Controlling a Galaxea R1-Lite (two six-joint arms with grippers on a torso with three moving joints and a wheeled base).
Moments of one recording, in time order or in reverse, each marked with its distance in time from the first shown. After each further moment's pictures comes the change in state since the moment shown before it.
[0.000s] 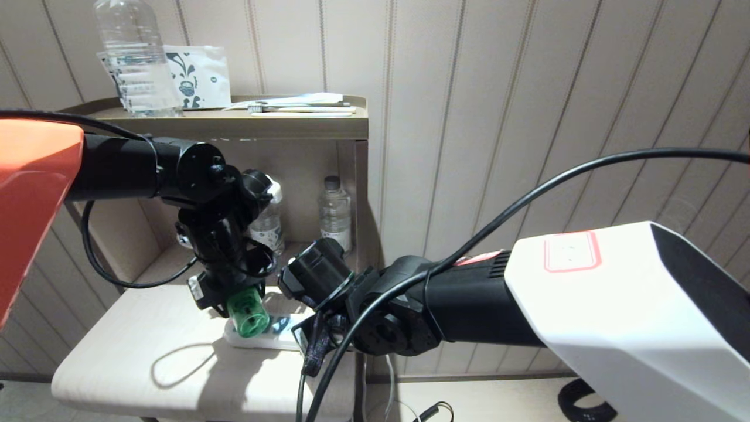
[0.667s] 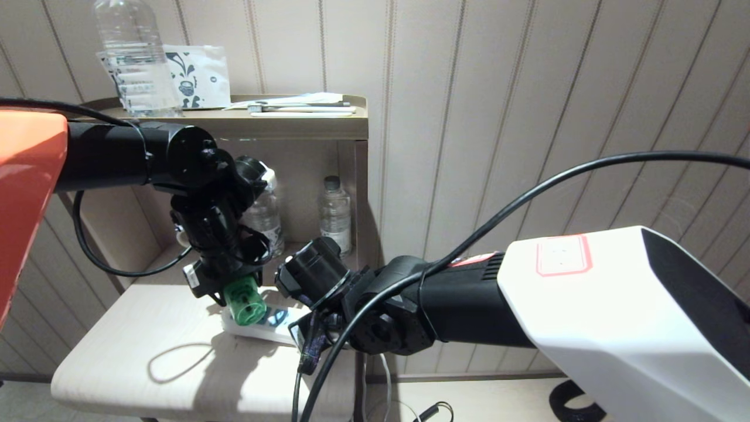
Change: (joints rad) left arm 0.017 -0.003 -0.079 0.051 0.001 0.016; right arm 0.002 0.027 0.006 -0.001 0.002 0.000
